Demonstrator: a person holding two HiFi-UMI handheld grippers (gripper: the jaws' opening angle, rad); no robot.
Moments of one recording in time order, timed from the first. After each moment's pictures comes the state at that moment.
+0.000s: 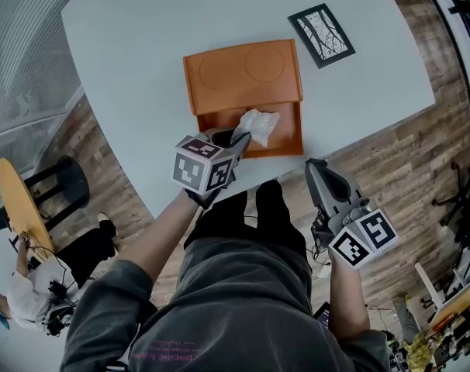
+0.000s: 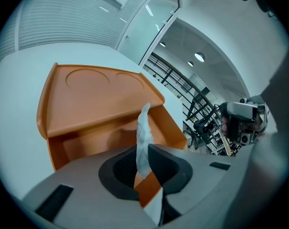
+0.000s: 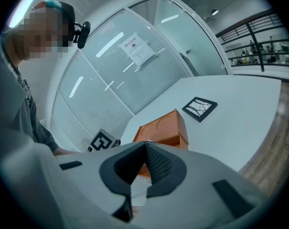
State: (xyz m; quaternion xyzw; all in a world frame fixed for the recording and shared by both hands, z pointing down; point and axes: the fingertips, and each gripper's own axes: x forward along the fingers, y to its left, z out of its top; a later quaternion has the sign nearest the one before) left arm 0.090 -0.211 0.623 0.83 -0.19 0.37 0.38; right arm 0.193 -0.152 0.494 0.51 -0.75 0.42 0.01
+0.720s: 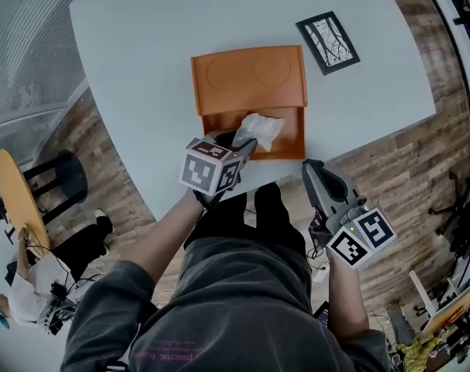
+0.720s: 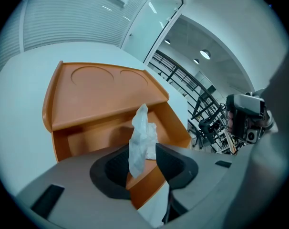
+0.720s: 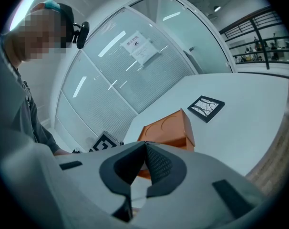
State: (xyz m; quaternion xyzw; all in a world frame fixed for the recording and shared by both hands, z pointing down) left arm 0.085 -0.208 0.628 0.81 -0.21 0.39 0.38; right arm 0.183 -0.162 0.489 0.48 -0.77 0.42 0.01
